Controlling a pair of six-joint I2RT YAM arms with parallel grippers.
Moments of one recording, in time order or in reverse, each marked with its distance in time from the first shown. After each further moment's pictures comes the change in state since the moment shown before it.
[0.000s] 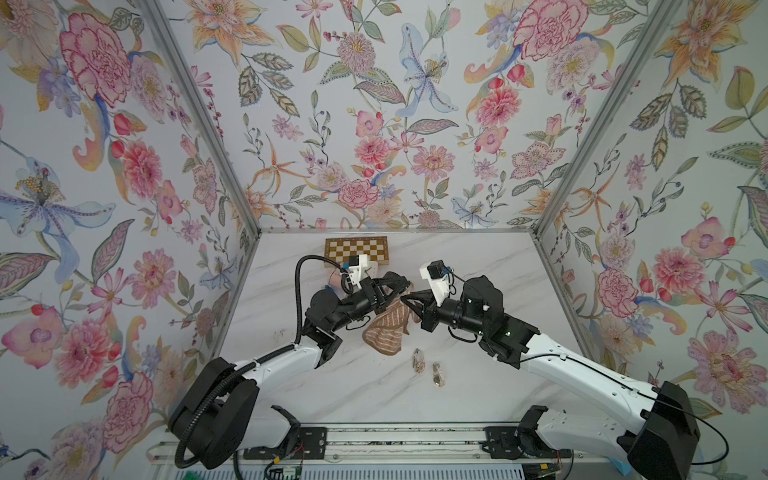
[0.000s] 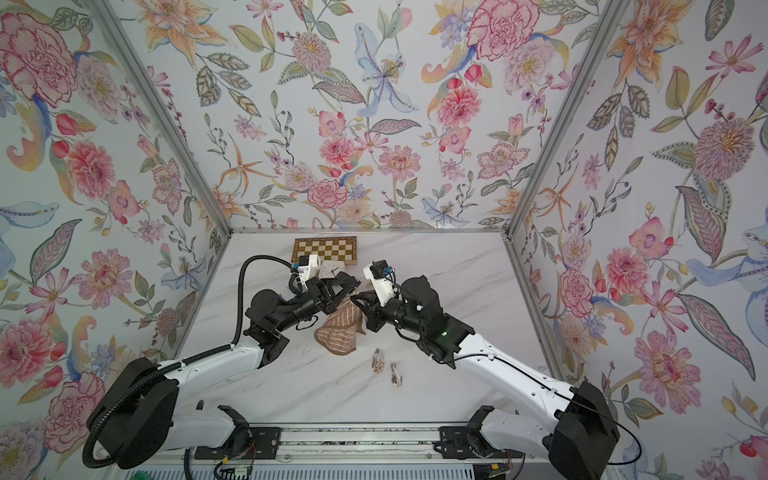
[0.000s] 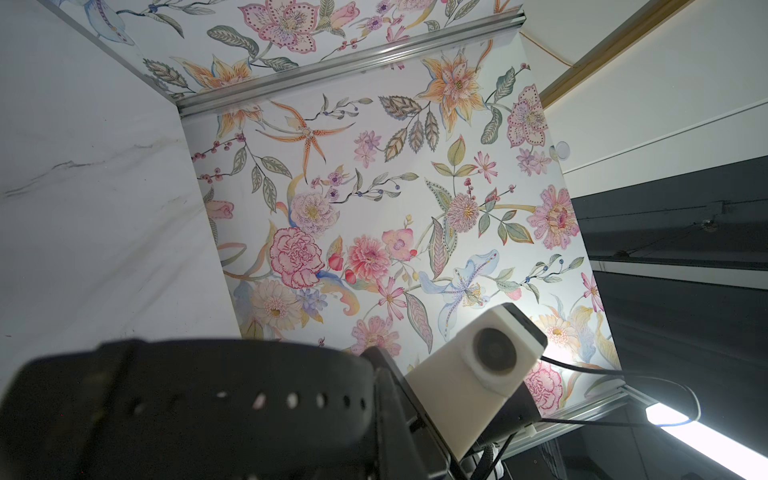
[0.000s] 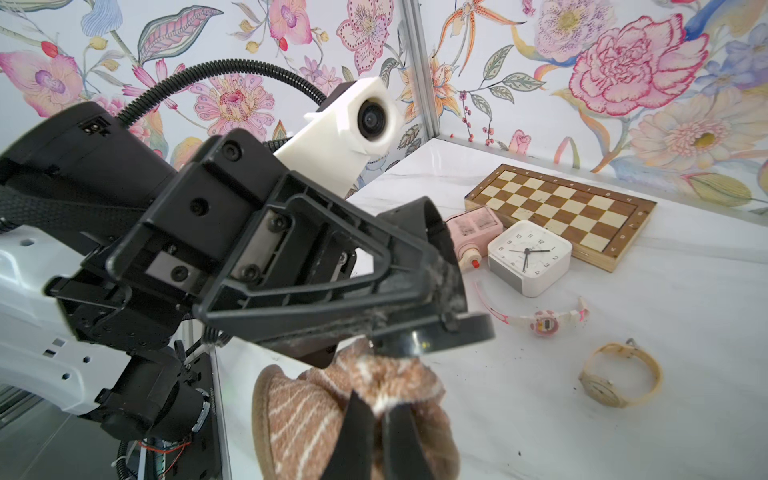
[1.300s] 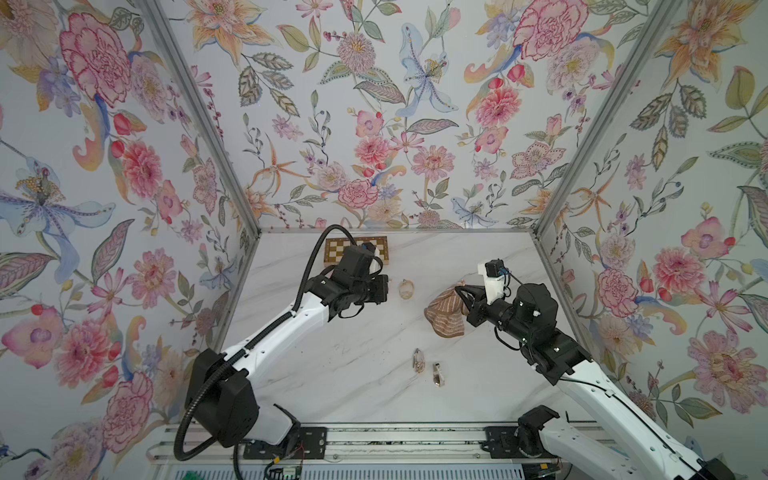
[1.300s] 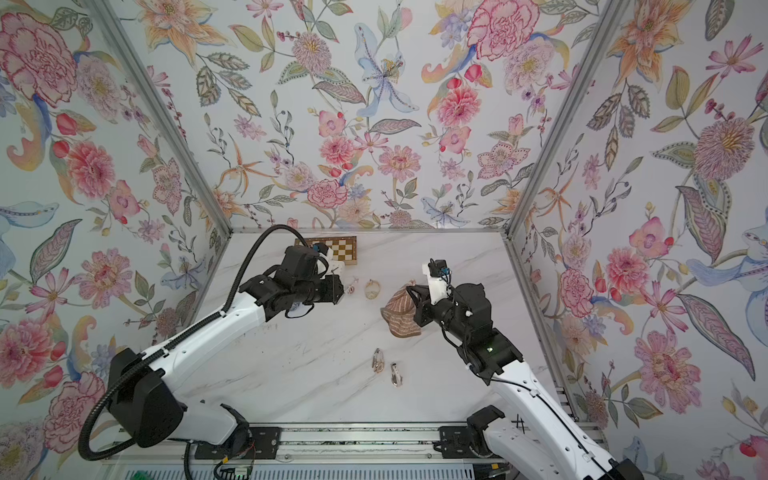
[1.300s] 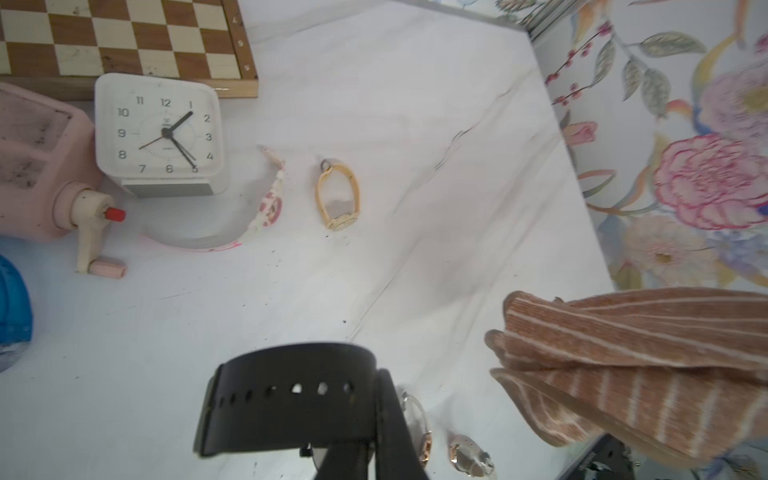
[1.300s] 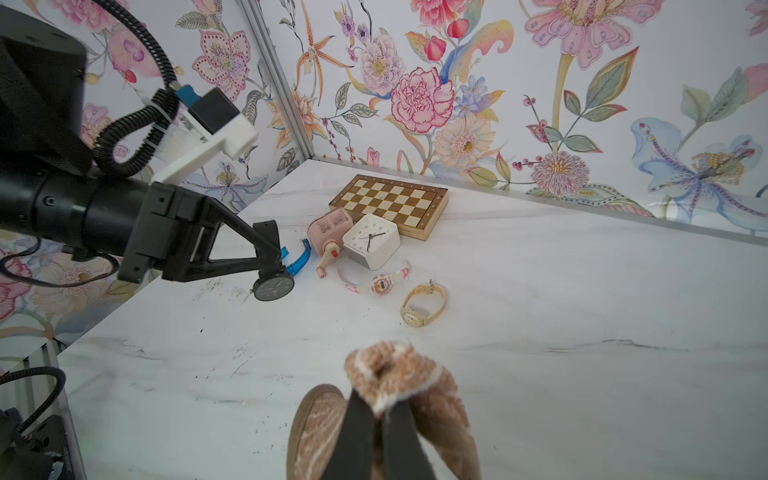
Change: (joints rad) left arm 0.005 0.169 0.651 -1.587 -0.411 1.002; right arm -0.303 -0.294 -0.127 -0.195 0.045 -0.084
